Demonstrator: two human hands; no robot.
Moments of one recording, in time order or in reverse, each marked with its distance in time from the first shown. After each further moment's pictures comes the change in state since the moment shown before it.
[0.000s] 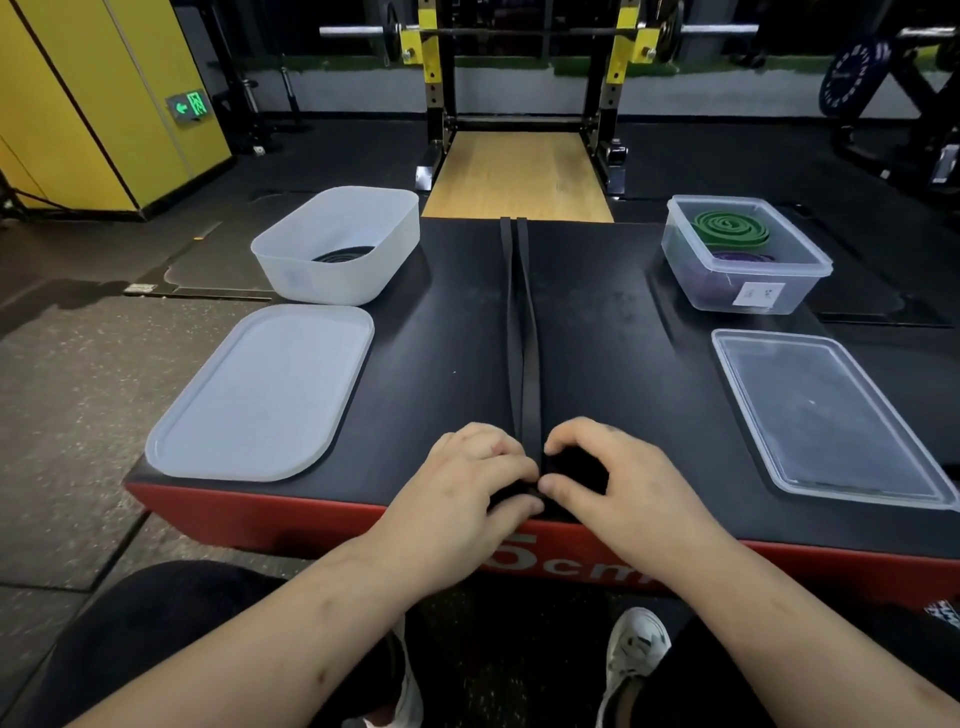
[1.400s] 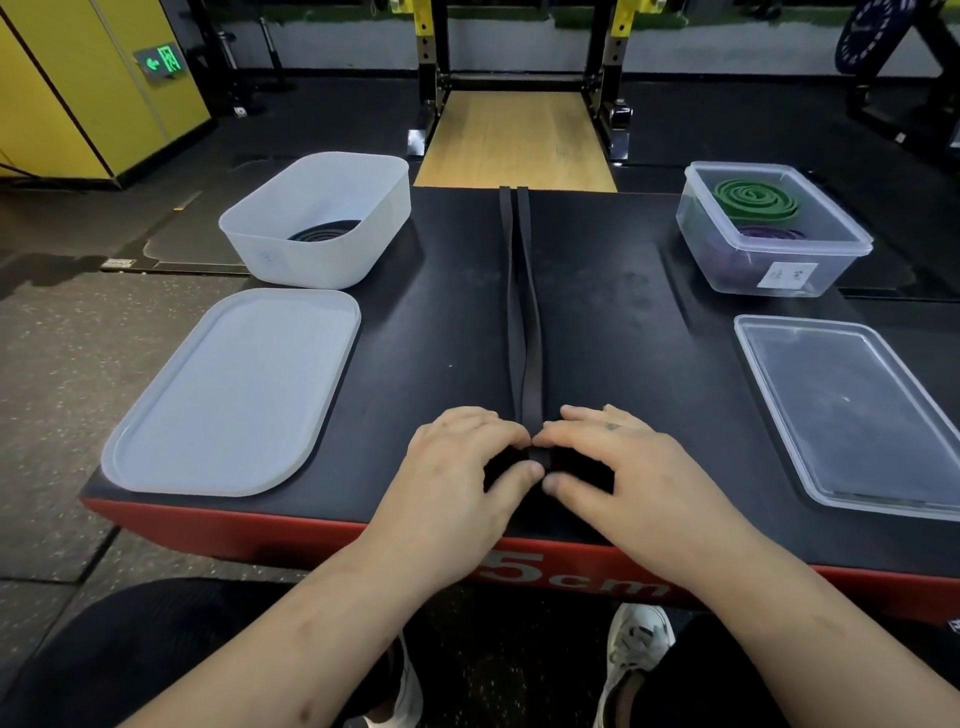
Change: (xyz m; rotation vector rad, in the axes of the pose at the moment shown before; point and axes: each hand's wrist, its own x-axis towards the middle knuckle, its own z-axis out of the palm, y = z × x) left_hand 0.017 -0.002 -0.003 -0.026 0.052 -0.237; right_hand 0.018 0.002 -0.004 -0.086 -0.097 0.005
